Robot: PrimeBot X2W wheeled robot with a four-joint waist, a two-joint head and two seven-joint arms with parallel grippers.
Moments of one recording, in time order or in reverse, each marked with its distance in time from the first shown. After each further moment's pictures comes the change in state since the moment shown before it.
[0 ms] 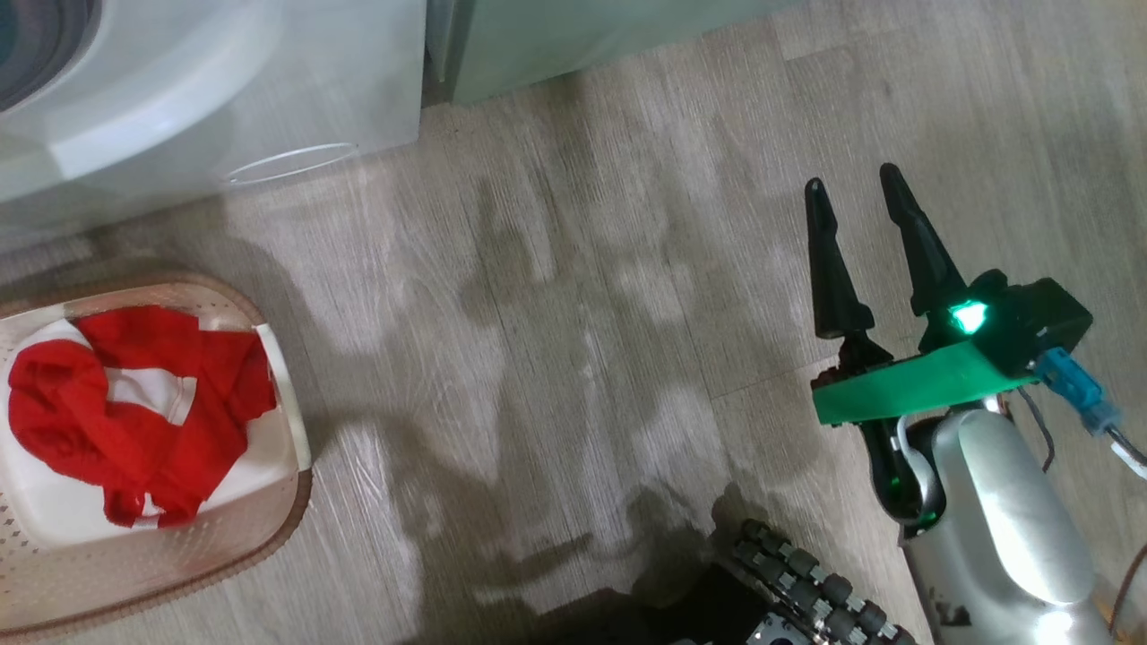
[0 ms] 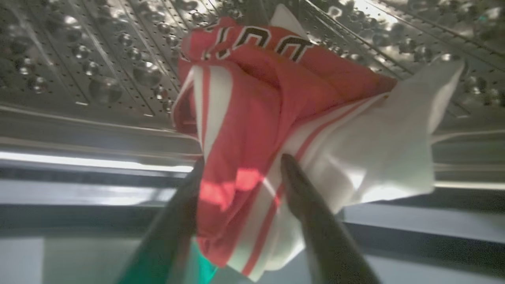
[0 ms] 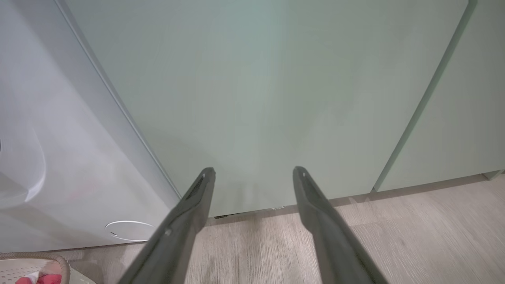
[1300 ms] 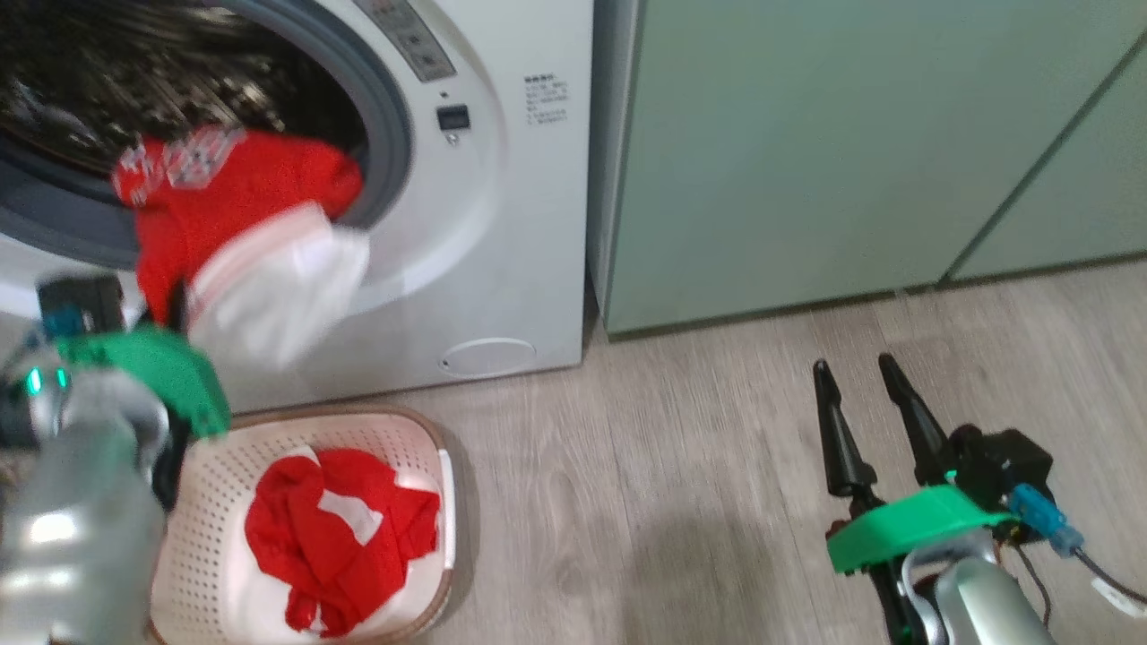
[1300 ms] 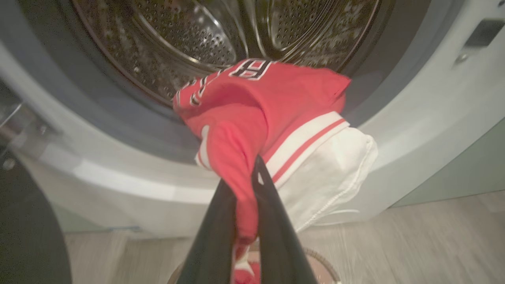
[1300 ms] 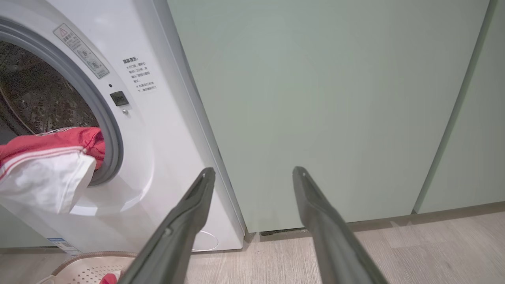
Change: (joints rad) left arm 0.656 -0.167 -0.197 -0.172 -0.033 -0.022 -0.577; right arm 0.233 -0.001 -0.037 0.102 -0.008 0.000 0.000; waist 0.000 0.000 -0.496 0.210
